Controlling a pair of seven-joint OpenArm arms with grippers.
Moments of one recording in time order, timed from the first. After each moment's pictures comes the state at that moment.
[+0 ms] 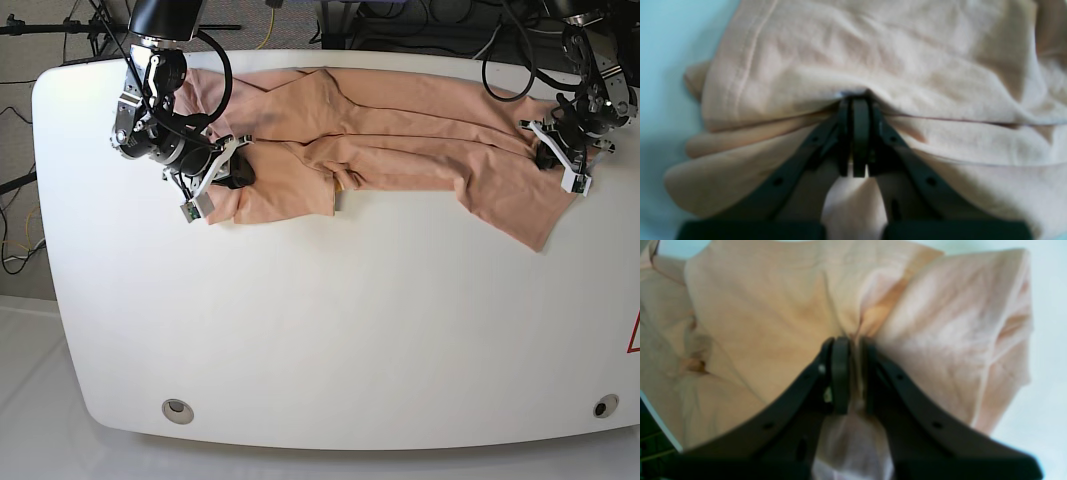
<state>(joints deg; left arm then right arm) 14.7 -17.5 -27.1 86.1 -16.6 -34.8 45.9 -5.4 4.7 16.6 86.8 28.6 39.5 -56.7</state>
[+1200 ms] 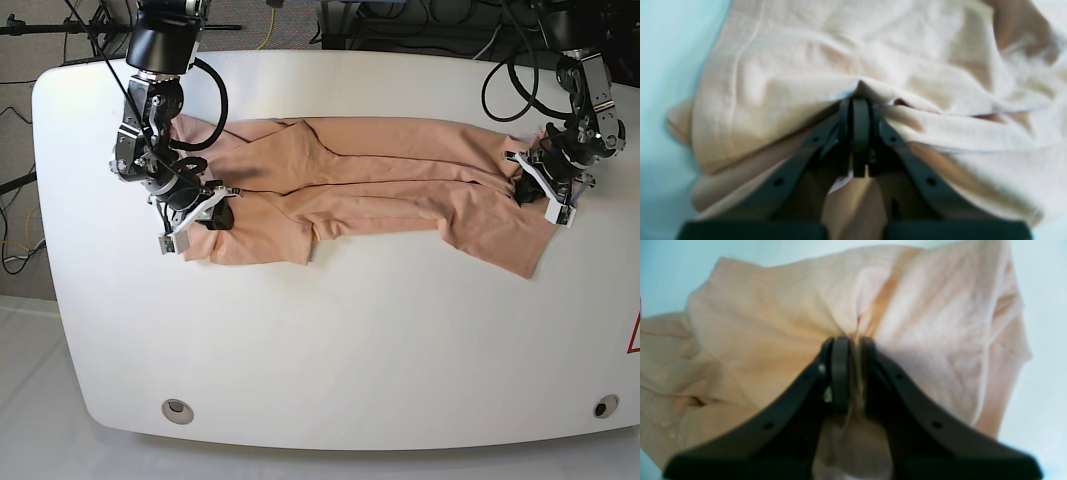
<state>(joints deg) 6.2 -20.1 -19.6 77.2 -17.8 -35.3 39.2 2.5 5.9 16.8 75.8 23.5 26.9 -44.1</state>
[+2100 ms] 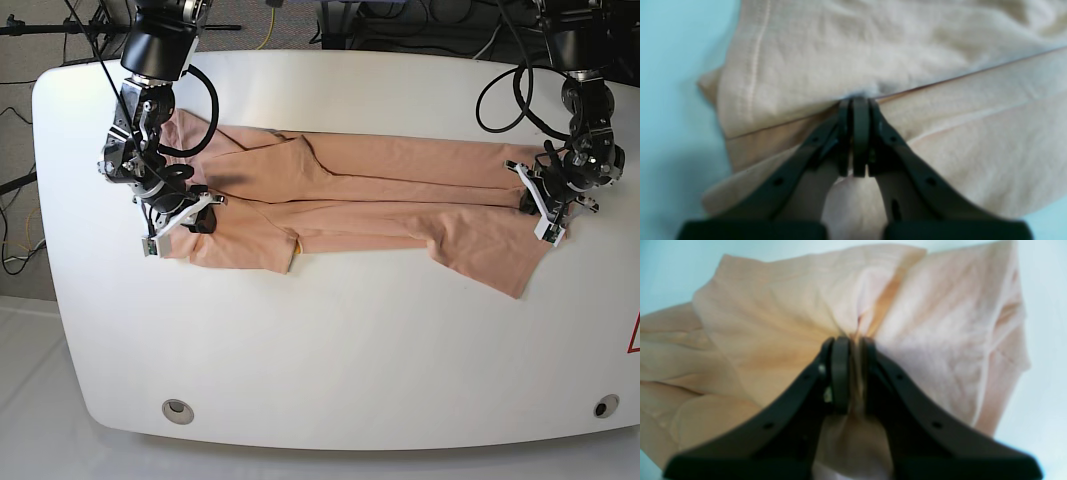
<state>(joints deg) 1.5 -22.5 -15.2 76.8 -8.8 -35.7 40.9 4.2 5.8 21.4 75.5 22.4 26.4 -45.8</state>
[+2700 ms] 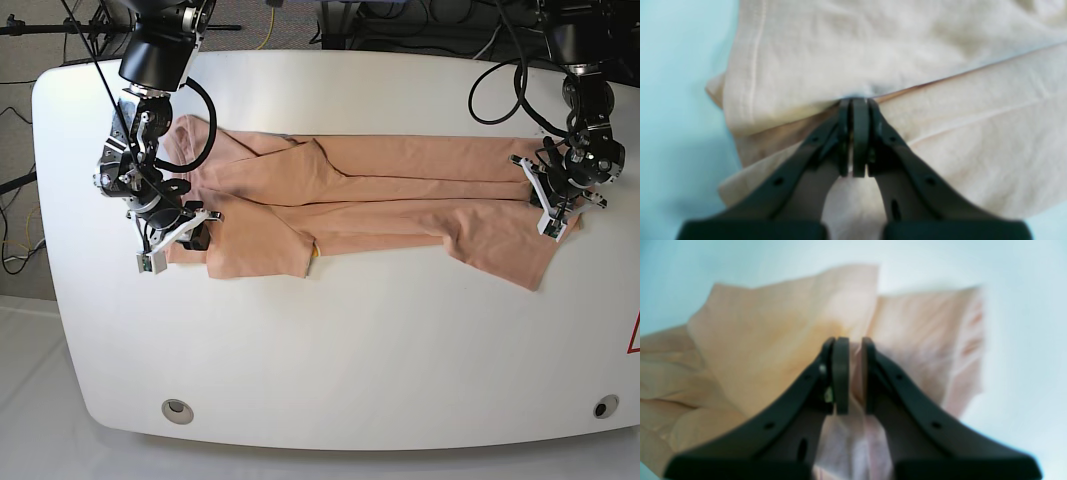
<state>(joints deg) 2.8 -22.4 -15.5 82.2 -5.1 -35.0 45.5 6.9 5.8 21.4 77.5 21.7 26.4 -46.8</state>
